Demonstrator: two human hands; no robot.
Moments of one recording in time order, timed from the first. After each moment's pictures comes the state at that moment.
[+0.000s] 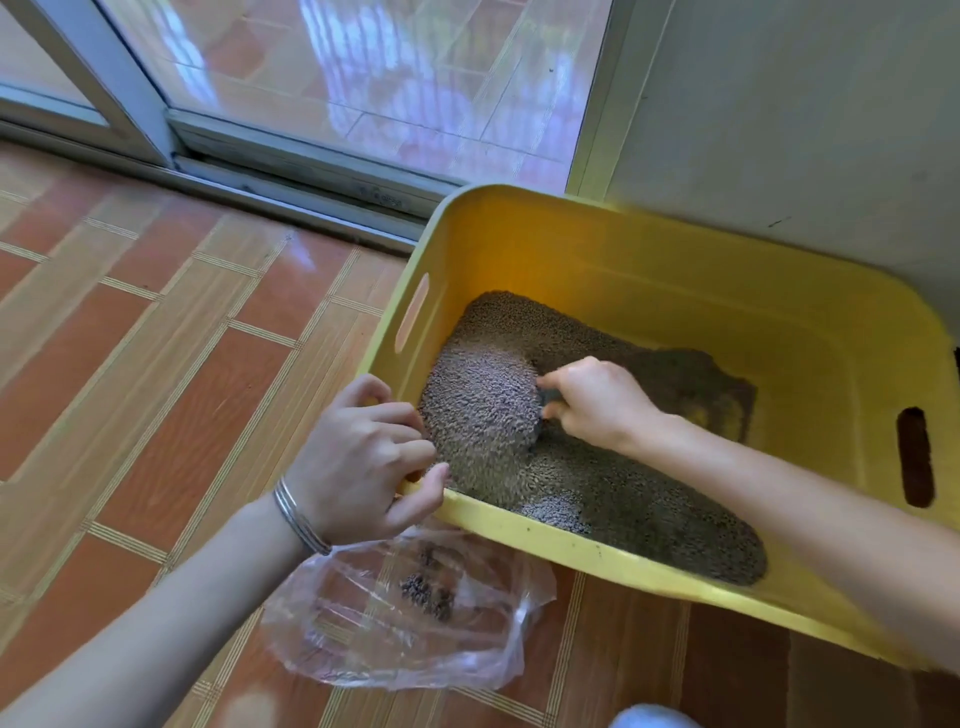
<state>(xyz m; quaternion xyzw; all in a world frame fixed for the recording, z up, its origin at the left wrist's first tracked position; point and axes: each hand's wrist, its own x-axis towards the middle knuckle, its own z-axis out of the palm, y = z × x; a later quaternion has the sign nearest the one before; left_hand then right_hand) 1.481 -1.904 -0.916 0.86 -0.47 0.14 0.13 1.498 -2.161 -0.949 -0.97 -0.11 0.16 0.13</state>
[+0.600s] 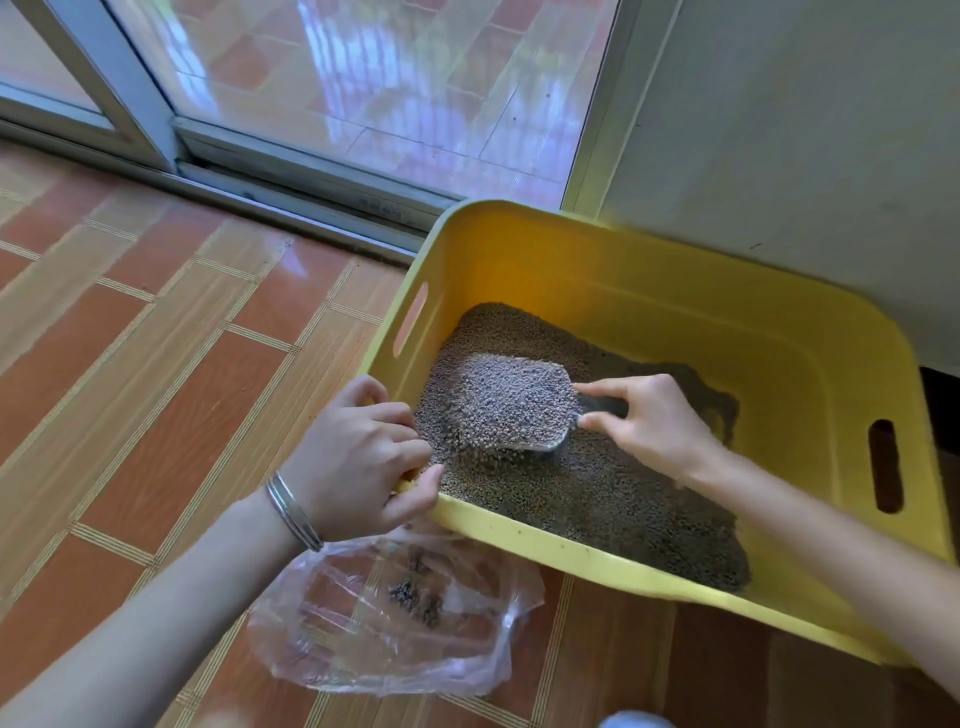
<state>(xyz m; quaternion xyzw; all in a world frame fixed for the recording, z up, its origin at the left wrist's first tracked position) 1.483 -1.904 -0.917 0.86 -0.47 0.14 0.11 1.462 -2.192 -0.916 -0.94 -0.01 0.09 0.32</state>
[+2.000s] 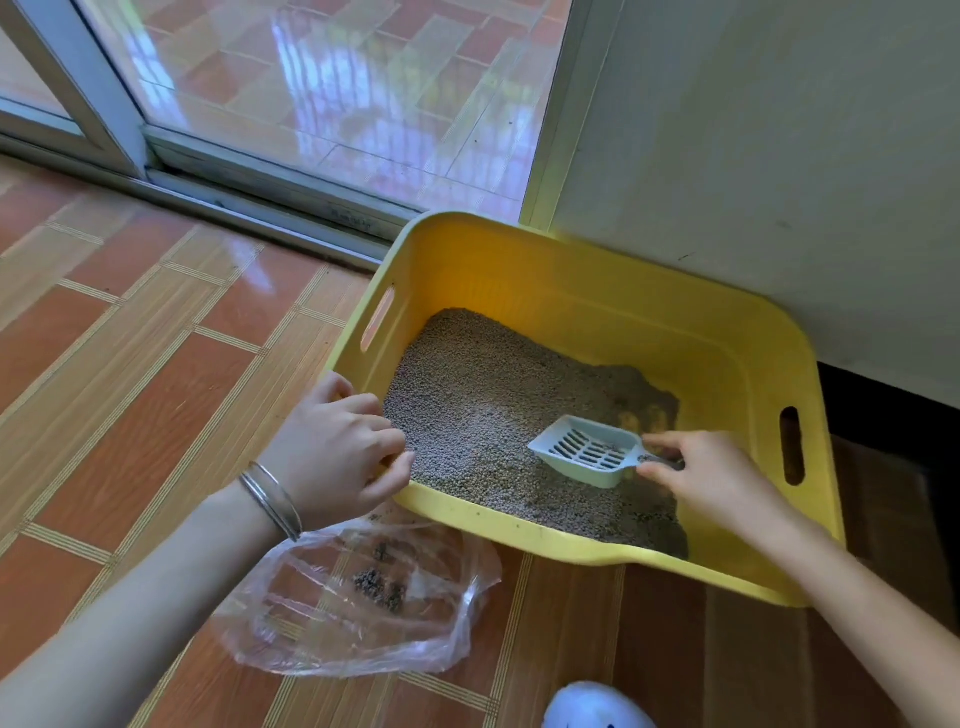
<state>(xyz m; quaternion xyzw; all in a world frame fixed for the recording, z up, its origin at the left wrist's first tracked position) 1.474 -1.913 -0.912 0.87 -0.47 0.16 0.05 1.388 -2.244 -0.887 -0.95 0.17 0.20 0.17</state>
